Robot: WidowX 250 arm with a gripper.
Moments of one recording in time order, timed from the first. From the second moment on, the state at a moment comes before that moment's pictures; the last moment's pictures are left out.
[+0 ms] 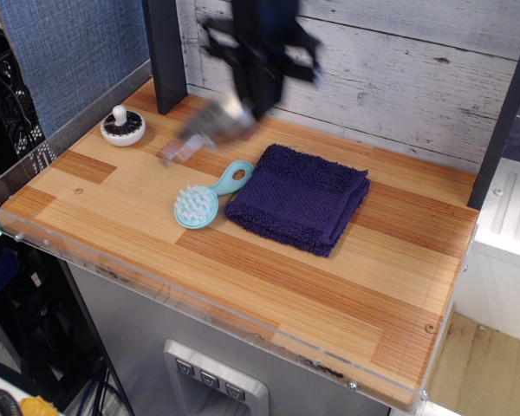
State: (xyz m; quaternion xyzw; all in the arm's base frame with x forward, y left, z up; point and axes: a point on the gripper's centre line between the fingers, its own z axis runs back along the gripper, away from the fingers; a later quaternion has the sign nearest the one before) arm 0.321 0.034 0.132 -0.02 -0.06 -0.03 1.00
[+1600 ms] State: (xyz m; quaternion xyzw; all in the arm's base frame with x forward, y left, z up) arm 0.319 0.108 0.042 0.02 0.02 0.04 1.00
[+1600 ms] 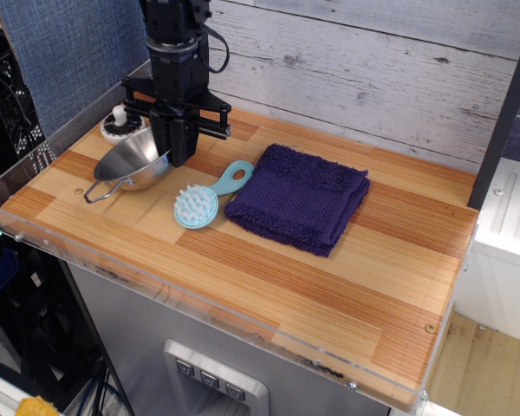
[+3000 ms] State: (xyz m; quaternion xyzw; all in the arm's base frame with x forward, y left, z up) arm 0.312 0.108 0.138 -0.02 -0.07 0.02 1.00
